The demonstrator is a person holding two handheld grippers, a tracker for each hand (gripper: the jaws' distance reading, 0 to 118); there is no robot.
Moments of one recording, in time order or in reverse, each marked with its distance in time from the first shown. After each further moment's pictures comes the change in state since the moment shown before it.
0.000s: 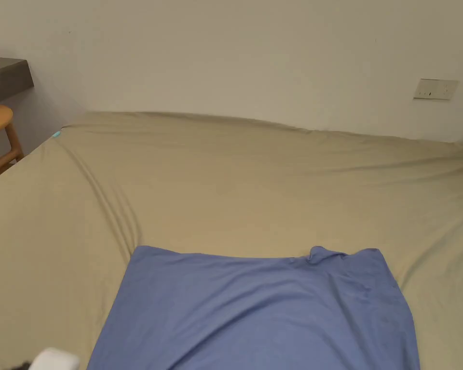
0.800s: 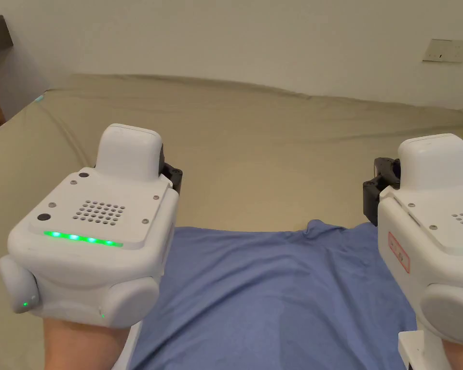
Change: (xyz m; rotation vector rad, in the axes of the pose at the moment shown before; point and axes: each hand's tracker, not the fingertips) left arm 0.084 0.185 0.002 0.546 0.025 0.085; right arm -0.174 0.165 -0.012 0.529 0.056 0.278
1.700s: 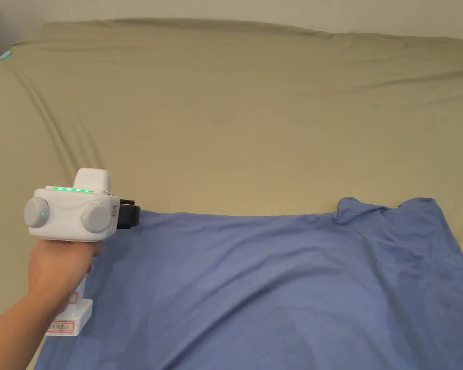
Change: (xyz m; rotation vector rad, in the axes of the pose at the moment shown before) left arm -0.097 -0.225 -0.323 -0.737 0.159 -0.012; right arm 0.089 -0.154 -0.156 -0.439 -0.089 -0.033
